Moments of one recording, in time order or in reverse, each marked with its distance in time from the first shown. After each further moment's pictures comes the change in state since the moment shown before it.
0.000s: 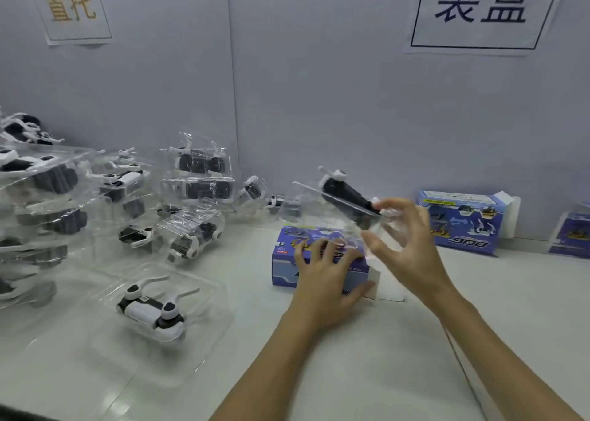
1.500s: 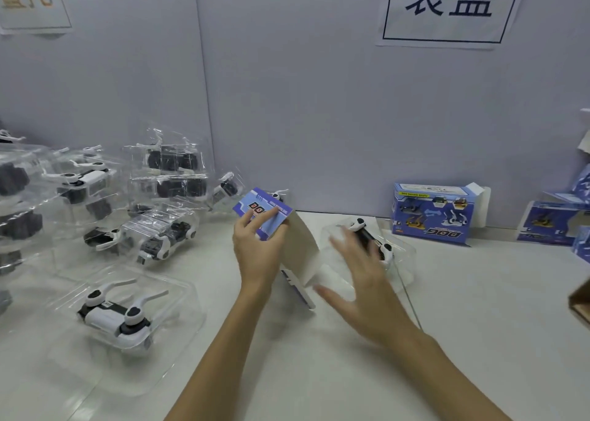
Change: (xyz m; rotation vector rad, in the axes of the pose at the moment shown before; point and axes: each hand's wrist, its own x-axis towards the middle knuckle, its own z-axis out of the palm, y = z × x) left_hand 0.029 -0.025 -0.047 -0.967 0.386 -0.723; right_hand -0.059 0.037 0.015 -0.507 -0.246 -0.045
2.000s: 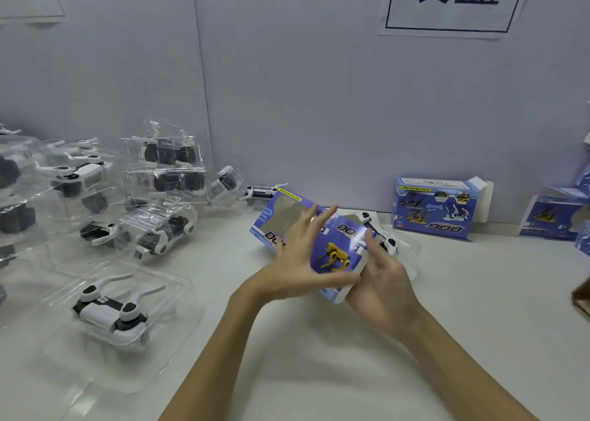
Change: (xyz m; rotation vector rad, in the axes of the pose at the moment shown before) left_hand -0.023 0.012 0.000 0.311 -0.917 0.204; right_hand 0.016 -0.016 -0.014 1.744 -0.144 0.601
